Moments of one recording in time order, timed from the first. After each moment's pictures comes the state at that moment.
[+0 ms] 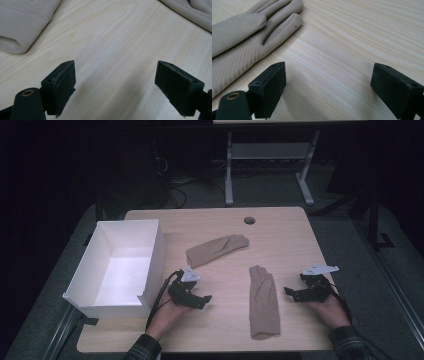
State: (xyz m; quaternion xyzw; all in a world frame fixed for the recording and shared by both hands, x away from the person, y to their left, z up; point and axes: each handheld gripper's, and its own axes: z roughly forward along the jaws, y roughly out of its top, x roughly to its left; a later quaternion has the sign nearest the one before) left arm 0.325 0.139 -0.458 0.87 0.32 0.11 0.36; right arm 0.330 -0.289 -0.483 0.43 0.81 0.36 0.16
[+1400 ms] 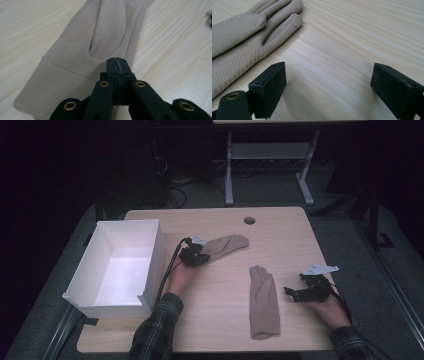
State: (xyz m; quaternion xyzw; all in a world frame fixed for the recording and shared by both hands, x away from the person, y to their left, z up) left arm 0.447 0.121 -0.465 0.85 0.36 0.13 0.35; right arm 0.331 -0.289 -0.483 0.43 0.81 0.35 0.16
